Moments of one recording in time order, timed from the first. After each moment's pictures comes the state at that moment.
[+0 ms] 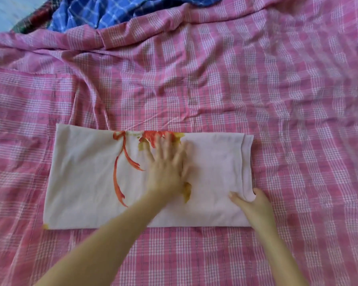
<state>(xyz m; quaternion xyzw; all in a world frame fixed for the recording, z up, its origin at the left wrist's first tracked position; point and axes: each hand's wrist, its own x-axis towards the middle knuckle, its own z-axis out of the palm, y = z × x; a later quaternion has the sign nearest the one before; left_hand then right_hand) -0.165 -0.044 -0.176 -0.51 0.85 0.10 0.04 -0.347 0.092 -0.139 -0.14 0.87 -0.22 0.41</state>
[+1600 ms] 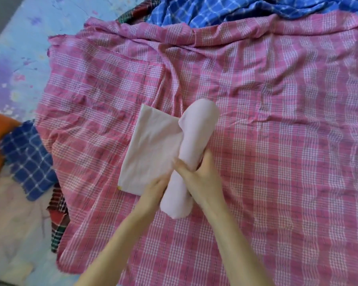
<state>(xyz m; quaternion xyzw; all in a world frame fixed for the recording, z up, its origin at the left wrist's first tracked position) 0.000 0.006 -0.097 -0.61 0.30 0.69 -0.27 -0.116 -0.011 -0.063 -0.38 0.73 -0.26 0.50</state>
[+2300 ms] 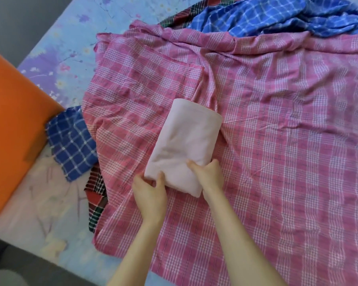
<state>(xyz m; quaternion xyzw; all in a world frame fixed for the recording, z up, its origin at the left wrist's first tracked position) 0.076 0.041 -0.117 -0.83 0.26 0.35 -0.33 -0.036 -0.014 -0.114 -0.28 0.82 -0.16 0.47</state>
